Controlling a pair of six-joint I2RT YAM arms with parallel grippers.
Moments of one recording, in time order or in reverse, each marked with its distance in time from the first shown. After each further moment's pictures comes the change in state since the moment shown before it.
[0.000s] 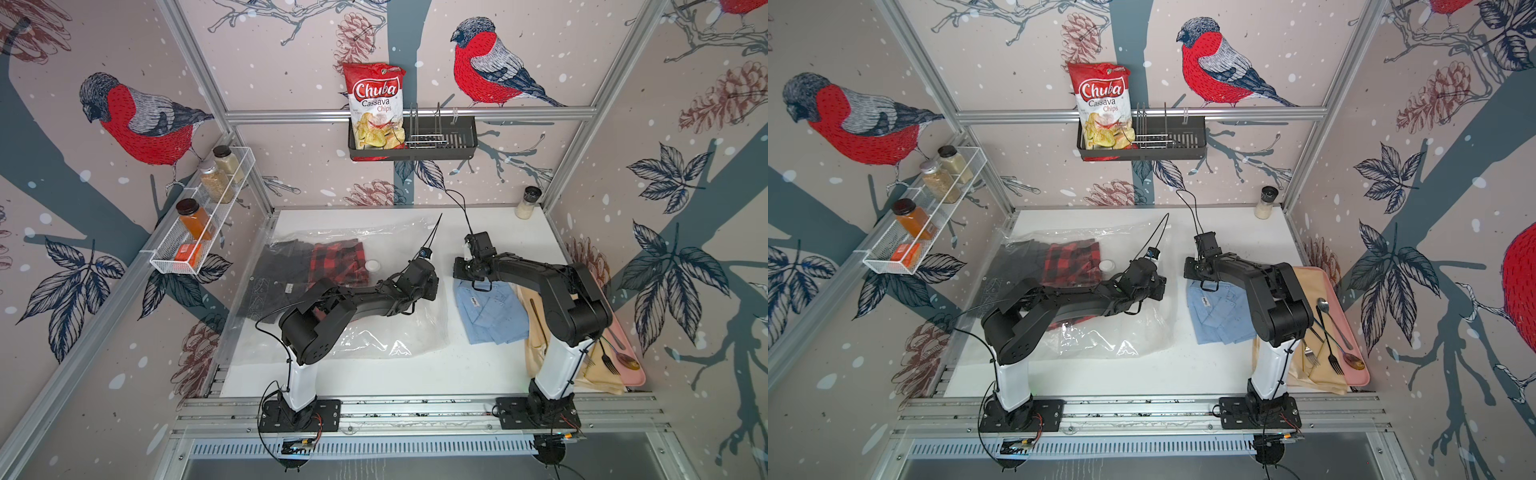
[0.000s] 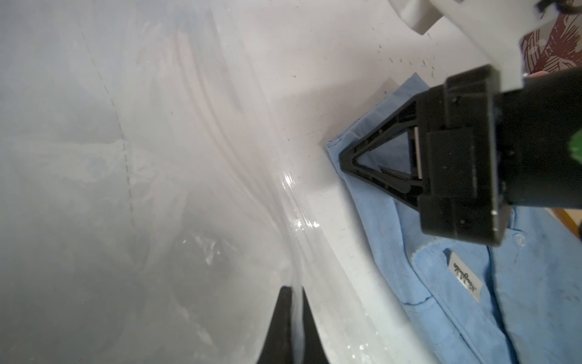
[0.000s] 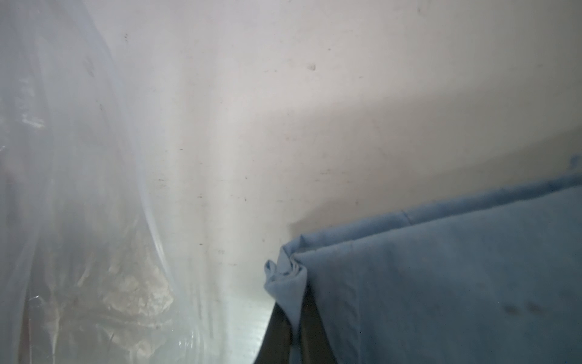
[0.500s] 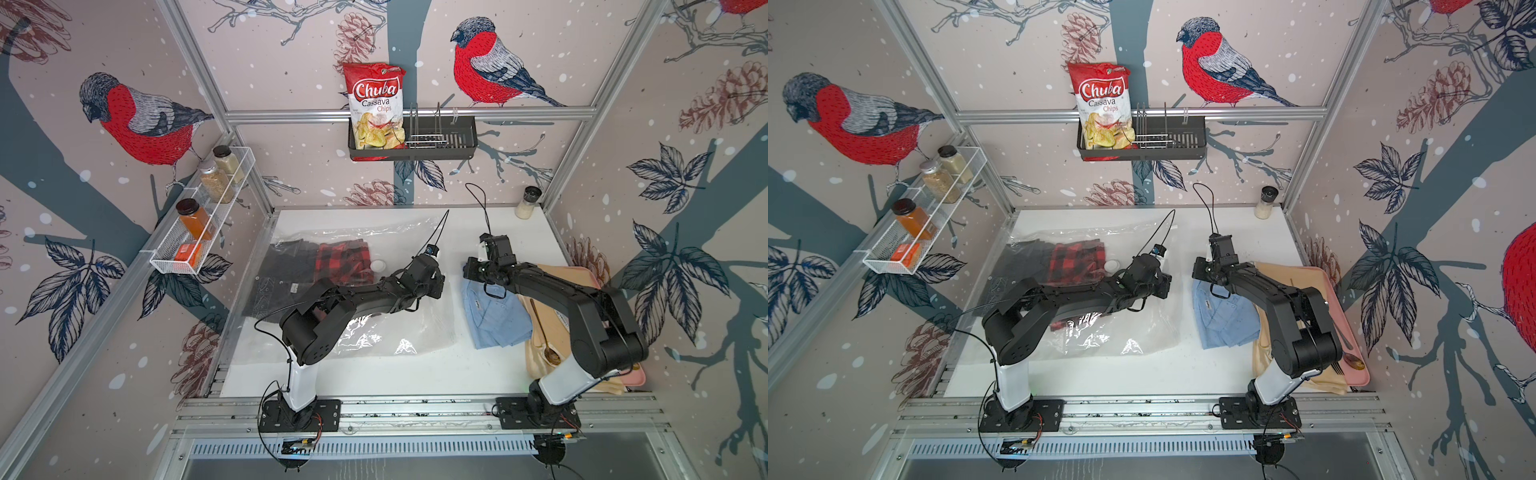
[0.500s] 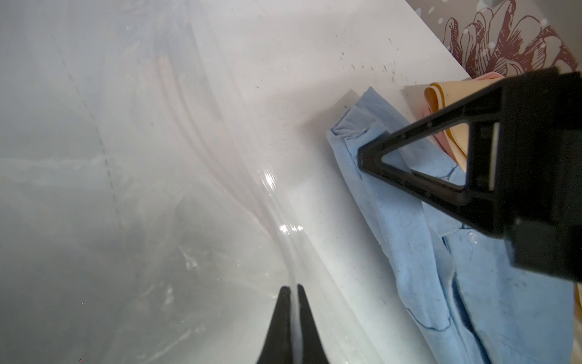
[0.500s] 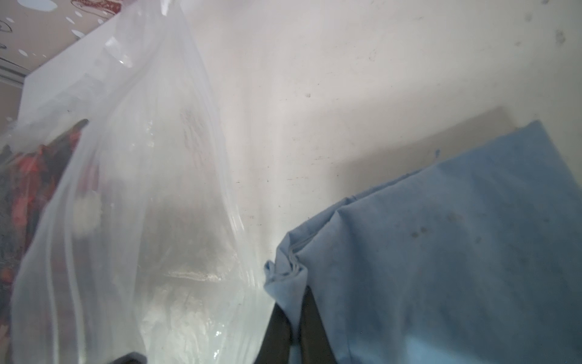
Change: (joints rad) left arm -0.019 0.007 0.065 -0.037 0.090 0.019; right arm -0.054 -0.238 -0.173 0.074 -0.054 0.048
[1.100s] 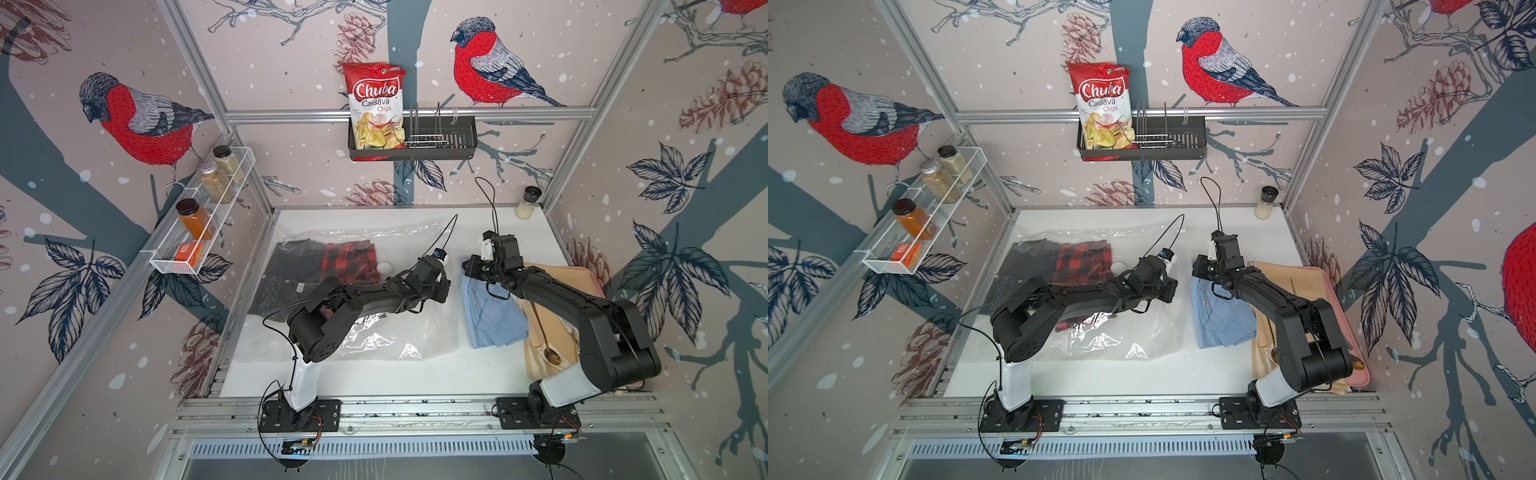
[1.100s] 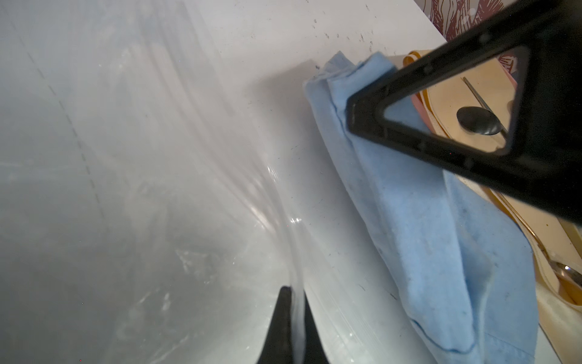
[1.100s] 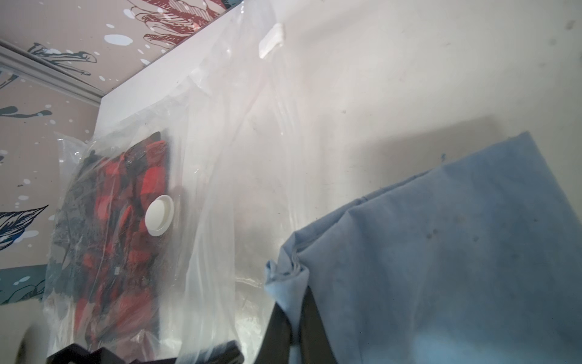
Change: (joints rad) left arm -0.011 0.044 0.038 -0.025 0.066 0.008; right arm 0.015 -0.068 -0.030 0.060 -0.094 0.034
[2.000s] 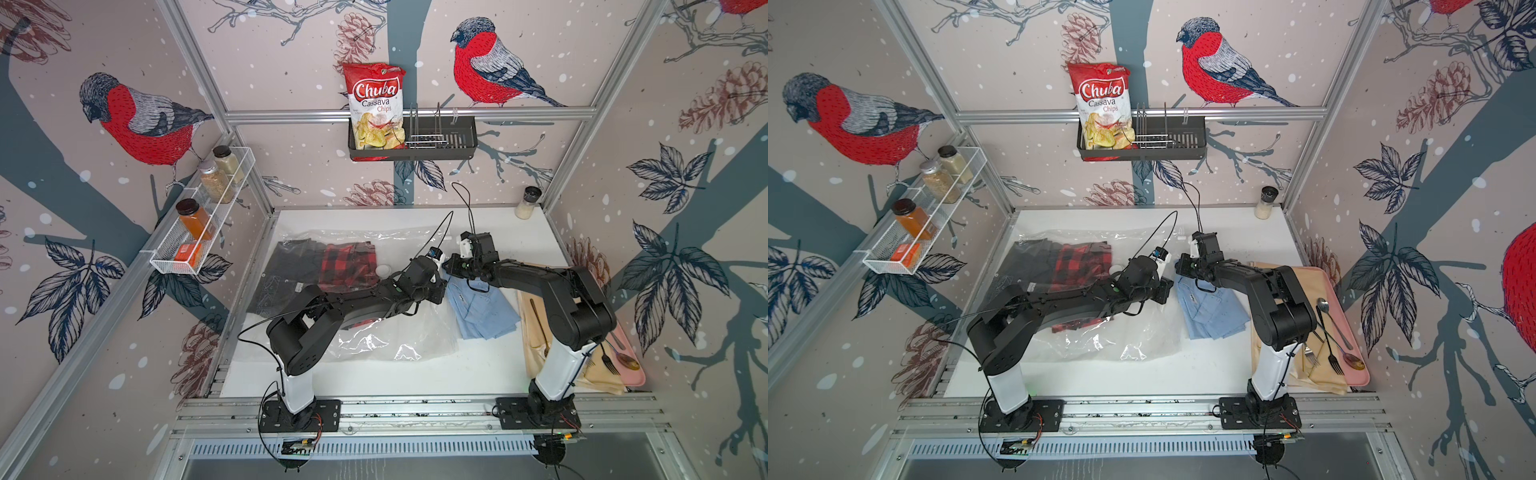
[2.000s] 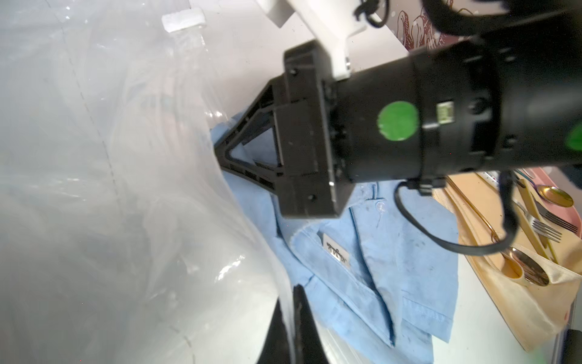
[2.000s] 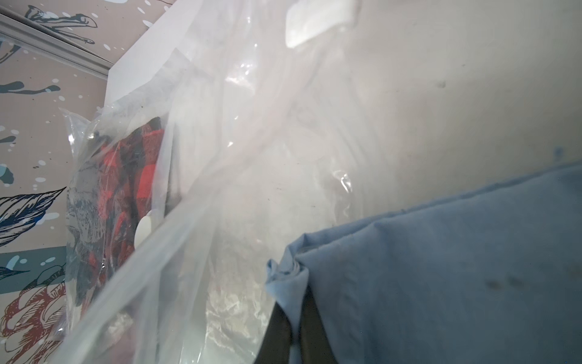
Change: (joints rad) left arm -0.011 -0.157 -0.101 -0.004 0.002 0.000; right arm 0.052 0.328 0.153 0.116 -0.090 0.052
